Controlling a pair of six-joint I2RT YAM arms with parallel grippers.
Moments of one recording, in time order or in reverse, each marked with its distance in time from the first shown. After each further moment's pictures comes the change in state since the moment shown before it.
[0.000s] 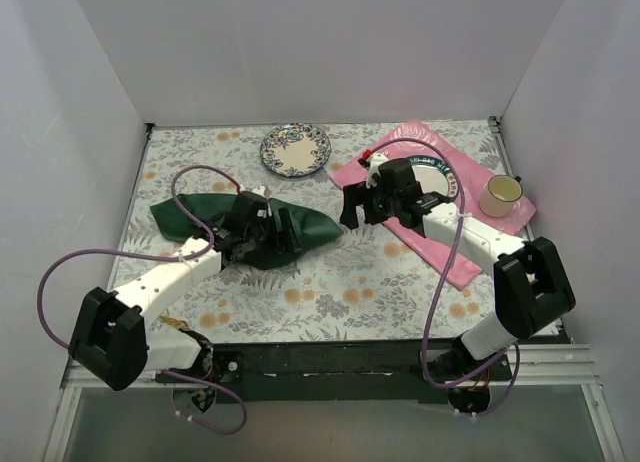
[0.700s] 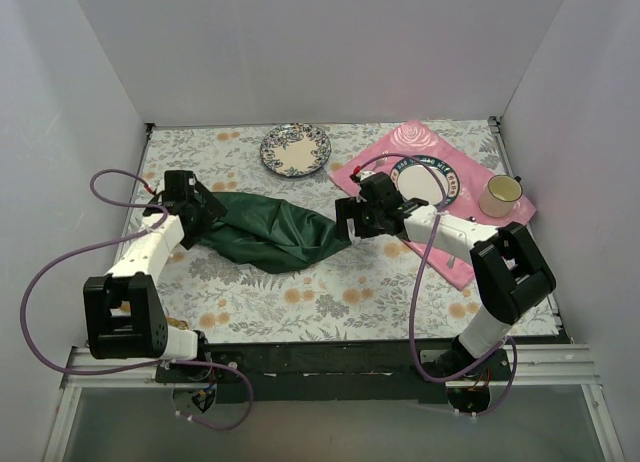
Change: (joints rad) left arm 0.511 0.120 0.081 -0.119 -0.154 -0.071; right arm 0.079 0.123 -0.017 -0.022 0.070 0.121
